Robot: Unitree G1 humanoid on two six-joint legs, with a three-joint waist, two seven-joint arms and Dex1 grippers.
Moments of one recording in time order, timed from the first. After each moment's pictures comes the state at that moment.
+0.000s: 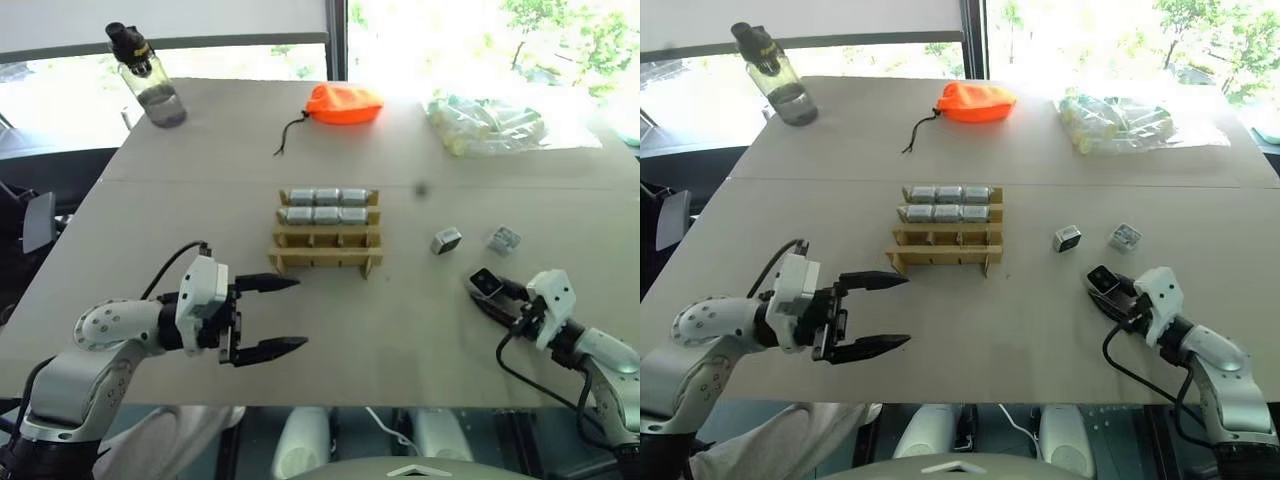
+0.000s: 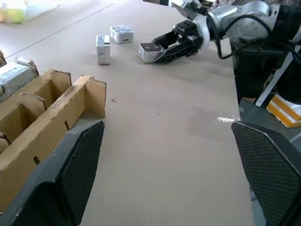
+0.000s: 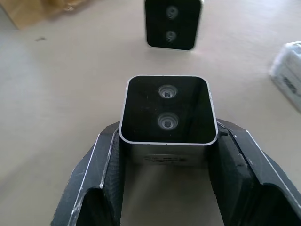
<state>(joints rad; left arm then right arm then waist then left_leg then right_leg) 0.08 0.83 0.17 -0.43 -0.67 0.34 -1.18 0.12 -0.56 -0.15 -0.15 0.39 0.16 0.82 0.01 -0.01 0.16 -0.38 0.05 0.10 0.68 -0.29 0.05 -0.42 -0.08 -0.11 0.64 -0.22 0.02</state>
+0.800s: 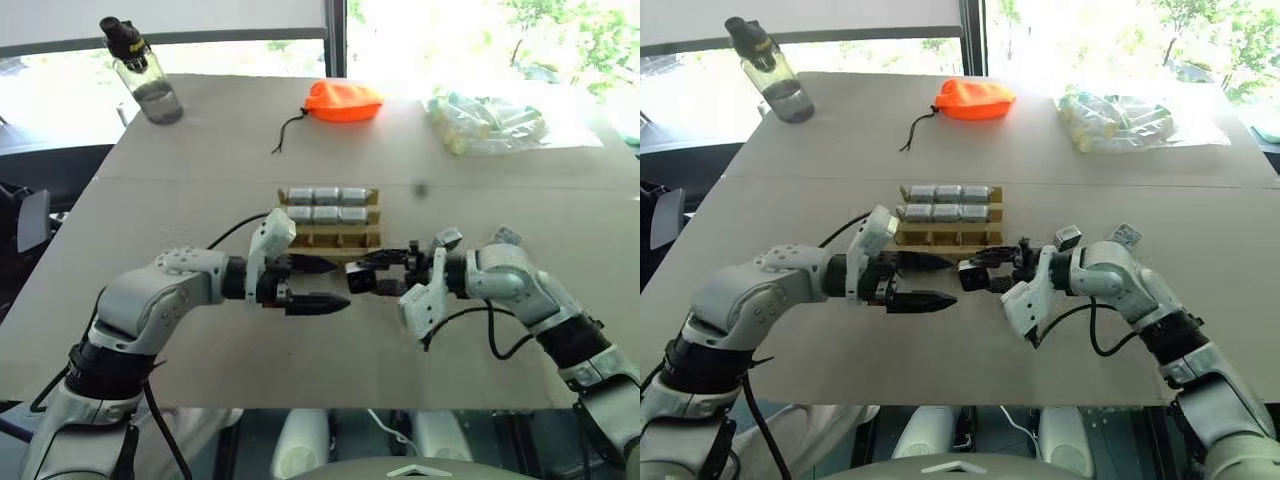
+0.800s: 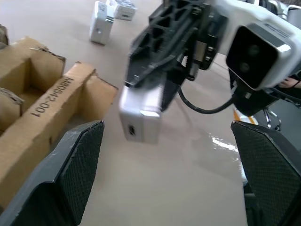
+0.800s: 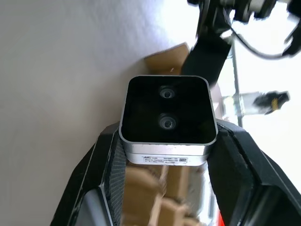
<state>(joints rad) -0.40 0.79 -0.10 -0.26 -0.74 0.84 -1.07 -0.58 -0.53 0.42 0.17 -0.44 -0.88 0.68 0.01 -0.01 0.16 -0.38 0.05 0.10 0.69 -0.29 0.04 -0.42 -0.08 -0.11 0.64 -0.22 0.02</state>
